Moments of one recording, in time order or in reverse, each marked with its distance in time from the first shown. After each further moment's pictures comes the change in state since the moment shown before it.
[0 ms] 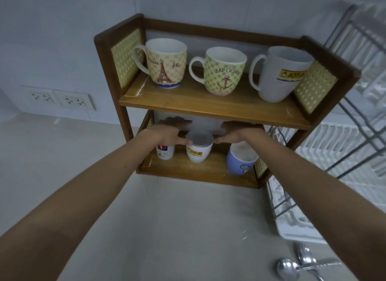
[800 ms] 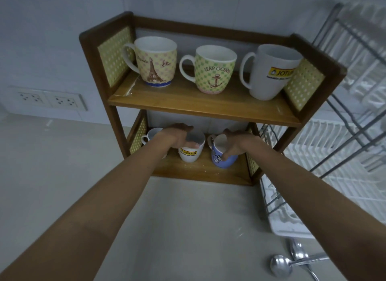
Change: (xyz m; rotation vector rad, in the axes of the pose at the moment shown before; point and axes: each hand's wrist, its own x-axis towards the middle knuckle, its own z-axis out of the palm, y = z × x) left_hand 0.015 0.043 0.011 0.027 -0.094 -0.020; right_hand -0.010 0.030 0.030 -0.139 -0.012 0.043
